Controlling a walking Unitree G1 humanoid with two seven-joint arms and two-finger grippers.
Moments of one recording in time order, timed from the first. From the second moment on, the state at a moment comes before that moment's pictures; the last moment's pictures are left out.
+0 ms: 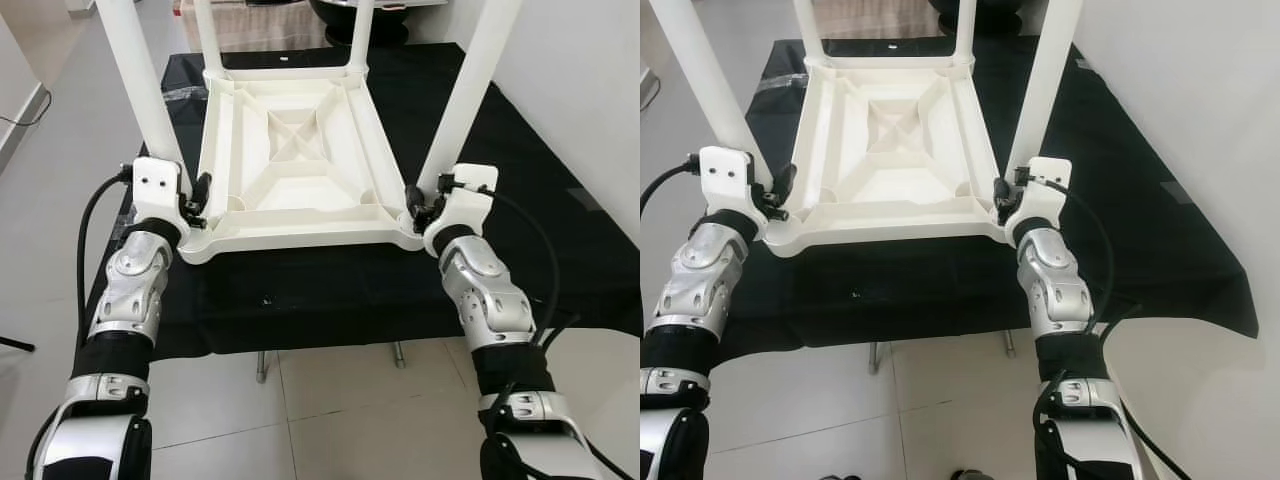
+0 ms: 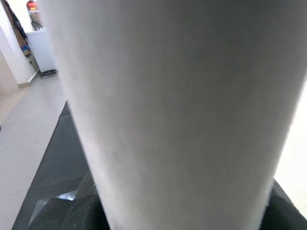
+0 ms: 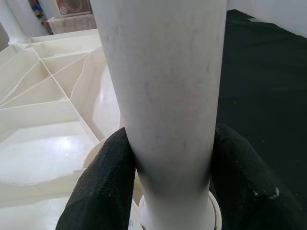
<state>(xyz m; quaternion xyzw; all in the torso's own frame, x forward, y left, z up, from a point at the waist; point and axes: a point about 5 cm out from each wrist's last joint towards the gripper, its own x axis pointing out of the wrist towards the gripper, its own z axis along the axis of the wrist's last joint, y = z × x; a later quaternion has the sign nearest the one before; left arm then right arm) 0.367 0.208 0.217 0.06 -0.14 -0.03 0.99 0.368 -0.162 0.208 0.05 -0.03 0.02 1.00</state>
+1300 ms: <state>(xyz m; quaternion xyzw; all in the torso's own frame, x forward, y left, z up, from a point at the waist) 0.257 0.254 0.215 0.11 -0.06 0.12 0.98 0.307 -0.120 0.210 0.07 0.00 0.20 0.98</state>
